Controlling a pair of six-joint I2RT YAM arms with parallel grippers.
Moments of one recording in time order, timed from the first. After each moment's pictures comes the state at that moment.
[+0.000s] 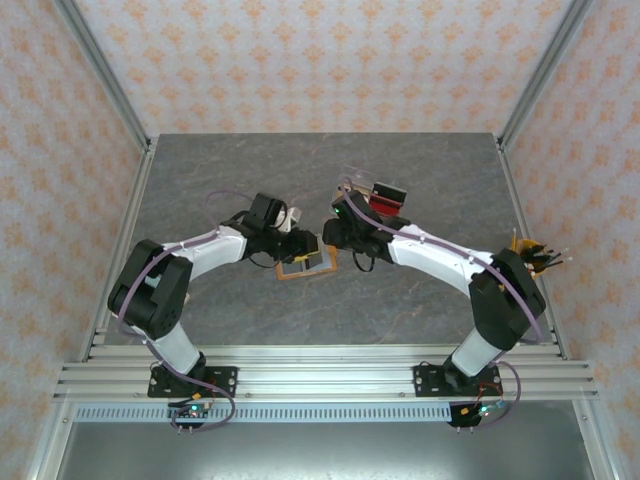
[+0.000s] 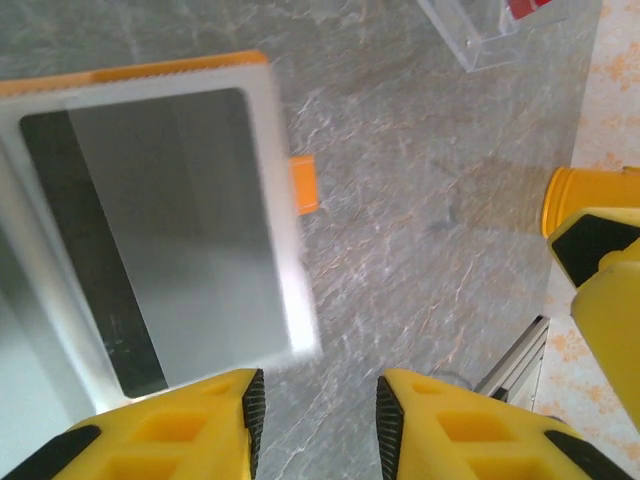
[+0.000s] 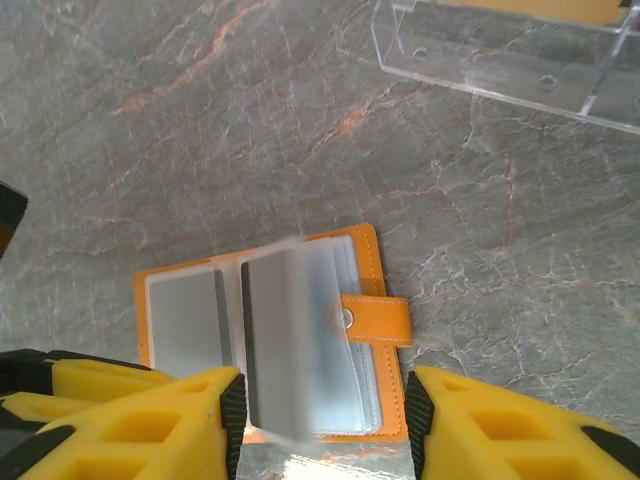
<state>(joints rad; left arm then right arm) -0.42 1.68 0.95 -0.20 0.60 -0.77 0.72 1.61 1.12 -0.40 0.09 0.75</state>
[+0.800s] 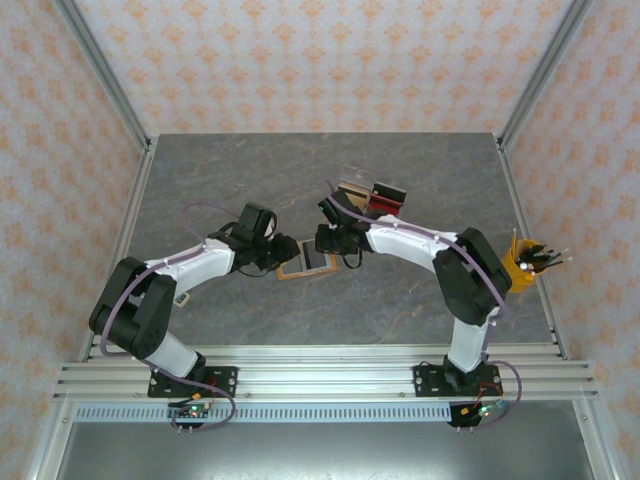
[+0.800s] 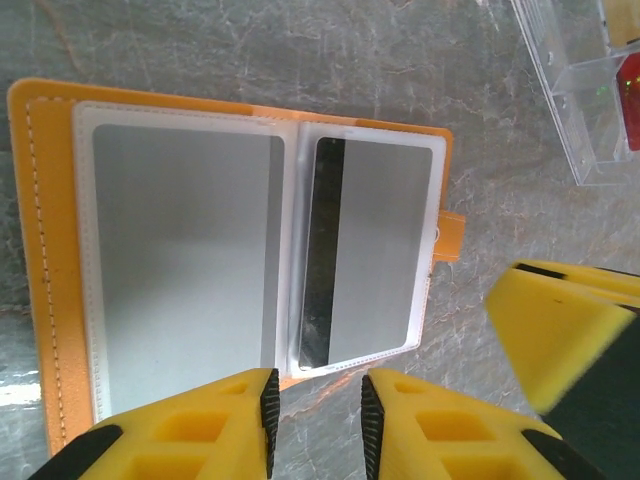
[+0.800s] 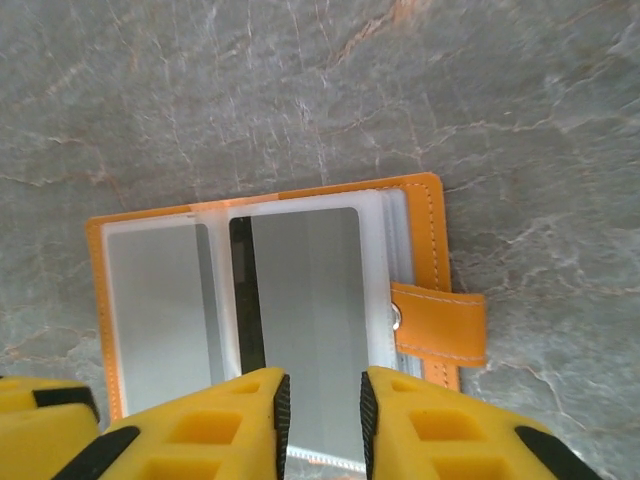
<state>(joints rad) -0.40 1.54 0.81 -0.22 0.34 -0.94 0.71 1.85 1.26 -0.46 -0.08 0.69</state>
